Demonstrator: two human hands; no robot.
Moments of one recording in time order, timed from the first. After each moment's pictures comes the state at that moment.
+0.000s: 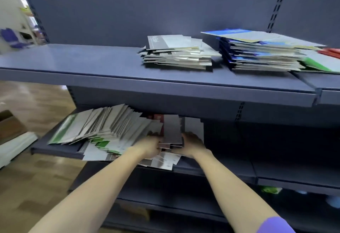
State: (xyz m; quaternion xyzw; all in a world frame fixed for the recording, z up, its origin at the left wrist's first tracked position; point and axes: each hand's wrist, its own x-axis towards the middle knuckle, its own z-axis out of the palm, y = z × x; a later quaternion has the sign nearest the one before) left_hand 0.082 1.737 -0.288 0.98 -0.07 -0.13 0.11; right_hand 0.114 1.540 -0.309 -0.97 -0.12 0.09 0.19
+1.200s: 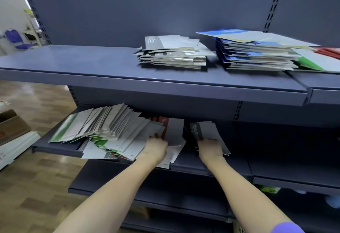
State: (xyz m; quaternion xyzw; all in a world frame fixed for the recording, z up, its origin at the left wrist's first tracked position) left_hand 0.073 1.685 -0.299 0.99 -0.05 -0.05 -0.14; right_hand 0.093 1.486 -0.304 -0.99 -0.11 0.02 -0.12
